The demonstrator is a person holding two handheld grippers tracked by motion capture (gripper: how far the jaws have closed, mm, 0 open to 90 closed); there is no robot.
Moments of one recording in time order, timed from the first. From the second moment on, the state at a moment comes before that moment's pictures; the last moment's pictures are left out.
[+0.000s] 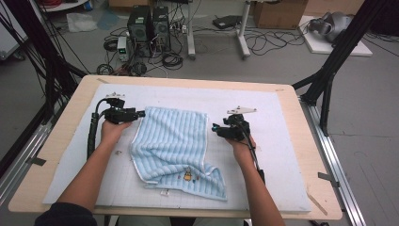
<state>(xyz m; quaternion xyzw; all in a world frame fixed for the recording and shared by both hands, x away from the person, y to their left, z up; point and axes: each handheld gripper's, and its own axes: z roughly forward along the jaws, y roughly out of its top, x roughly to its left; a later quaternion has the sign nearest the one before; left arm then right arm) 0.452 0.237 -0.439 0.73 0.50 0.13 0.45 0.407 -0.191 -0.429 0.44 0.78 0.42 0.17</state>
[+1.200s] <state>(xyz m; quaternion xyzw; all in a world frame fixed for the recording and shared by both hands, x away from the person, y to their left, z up) 0.484 0.194 -0.434 0.73 0.49 0.19 0.44 0.485 -0.153 -0.423 0.48 0.77 0.34 0.25</state>
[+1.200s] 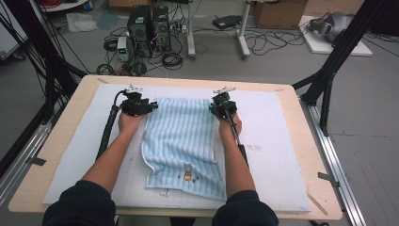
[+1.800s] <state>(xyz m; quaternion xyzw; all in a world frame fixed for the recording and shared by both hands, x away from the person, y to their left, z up) 0.446 0.196 -0.443 0.76 0.46 0.11 0.44 0.441 -0.172 -0.433 0.47 0.78 0.39 0.16</state>
